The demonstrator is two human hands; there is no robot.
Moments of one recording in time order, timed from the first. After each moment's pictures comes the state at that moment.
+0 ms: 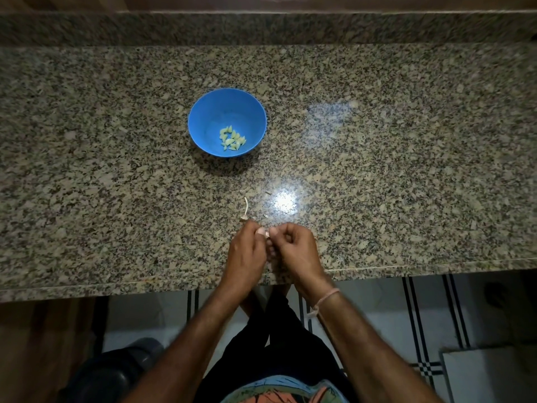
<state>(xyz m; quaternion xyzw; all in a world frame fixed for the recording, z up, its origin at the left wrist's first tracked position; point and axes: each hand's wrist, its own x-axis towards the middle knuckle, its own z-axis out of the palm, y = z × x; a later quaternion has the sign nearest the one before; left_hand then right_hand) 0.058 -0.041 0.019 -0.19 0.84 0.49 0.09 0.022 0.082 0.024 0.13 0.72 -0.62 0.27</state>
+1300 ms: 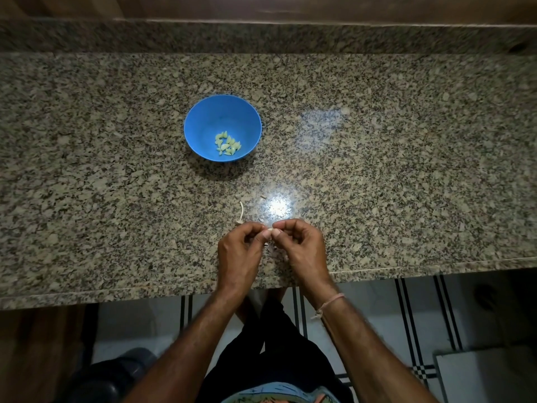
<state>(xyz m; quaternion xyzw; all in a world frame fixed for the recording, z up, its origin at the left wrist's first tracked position) 0.053 -0.038 0.014 -0.26 0.80 0.54 0.00 0.023 0.097 0.027 0.11 0.70 -0.69 0.18</state>
